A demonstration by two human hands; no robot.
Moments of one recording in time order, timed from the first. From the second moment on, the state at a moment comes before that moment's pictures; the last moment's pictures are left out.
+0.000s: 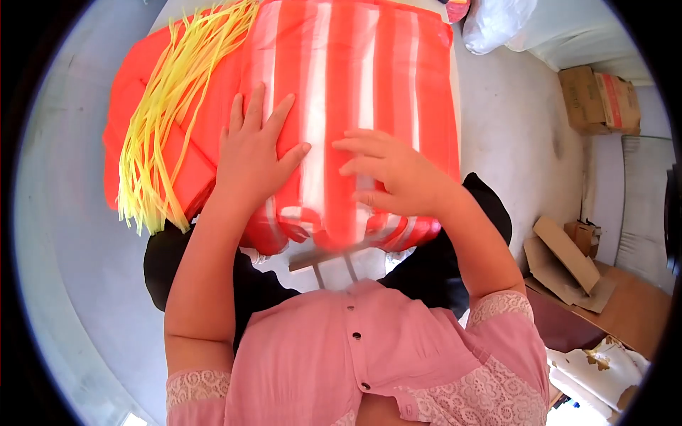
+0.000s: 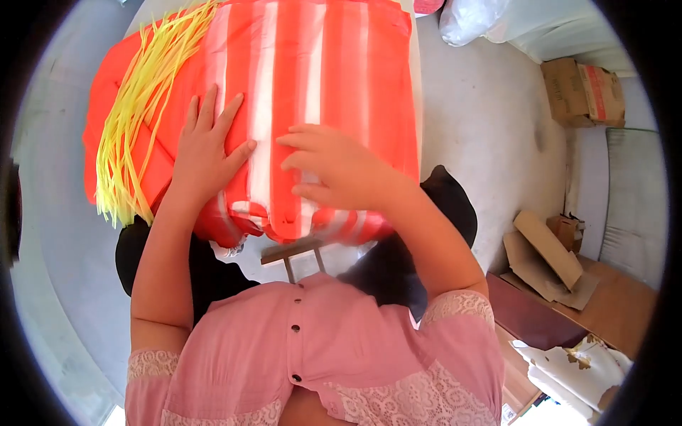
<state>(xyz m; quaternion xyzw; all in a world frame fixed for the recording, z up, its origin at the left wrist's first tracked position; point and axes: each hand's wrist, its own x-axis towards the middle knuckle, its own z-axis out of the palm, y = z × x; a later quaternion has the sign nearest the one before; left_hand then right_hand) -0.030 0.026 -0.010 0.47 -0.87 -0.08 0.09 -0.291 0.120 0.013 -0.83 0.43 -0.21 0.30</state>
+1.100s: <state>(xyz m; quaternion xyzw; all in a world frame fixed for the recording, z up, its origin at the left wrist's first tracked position) -0.026 0.076 0.009 0.20 -0.89 -0.36 0.21 -0.205 0.208 0.005 -0.45 0.64 -0.47 0.40</state>
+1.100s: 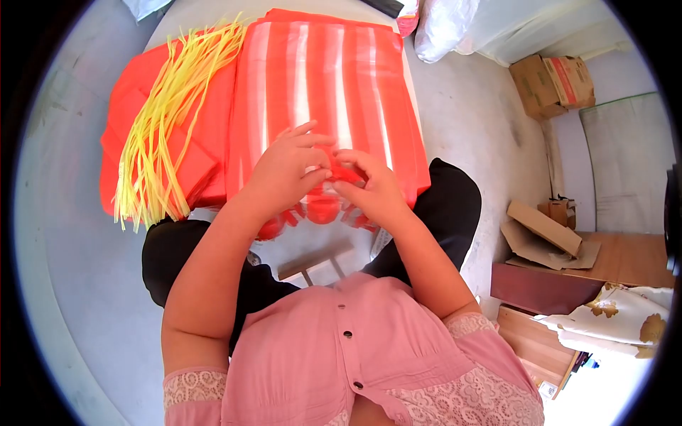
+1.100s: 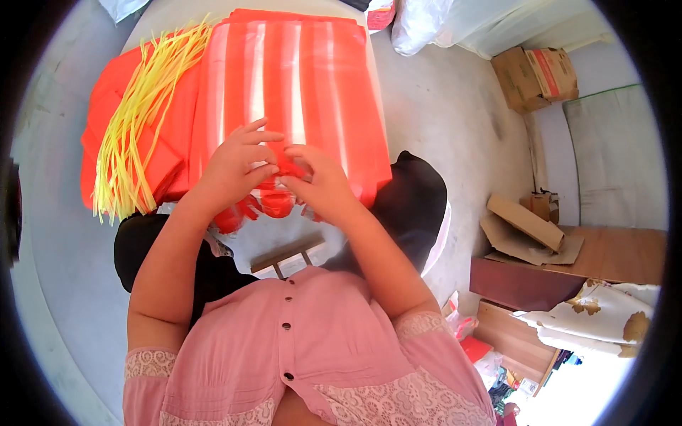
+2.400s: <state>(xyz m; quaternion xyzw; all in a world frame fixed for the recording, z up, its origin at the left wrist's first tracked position) 0.073 0.088 0.012 0.46 -0.56 -0.66 0.17 -0.201 0.205 -0.011 -0.46 0.59 -0.52 0.41</state>
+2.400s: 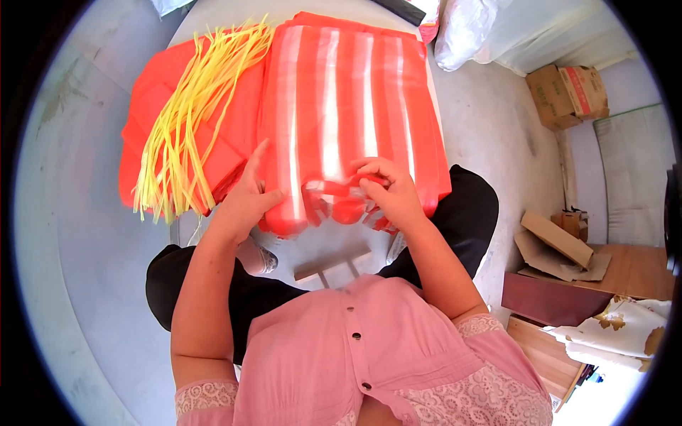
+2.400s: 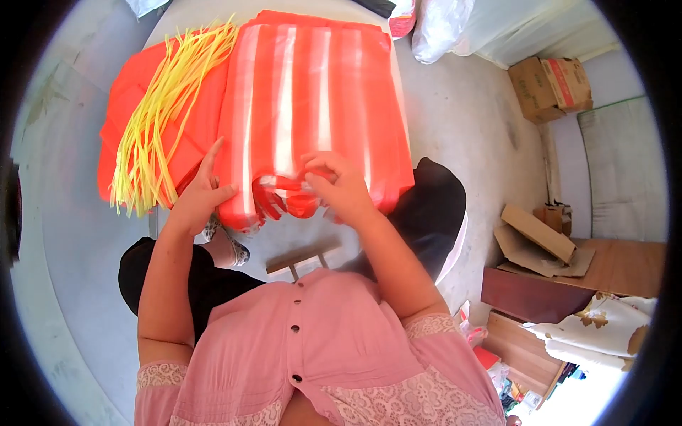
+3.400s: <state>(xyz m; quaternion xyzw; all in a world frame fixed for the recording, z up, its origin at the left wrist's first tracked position) 0.074 0.085 0.000 0.42 -0.48 -0.74 0.20 -0.108 0.186 0.024 -0.79 0.44 -0.43 -0.04</state>
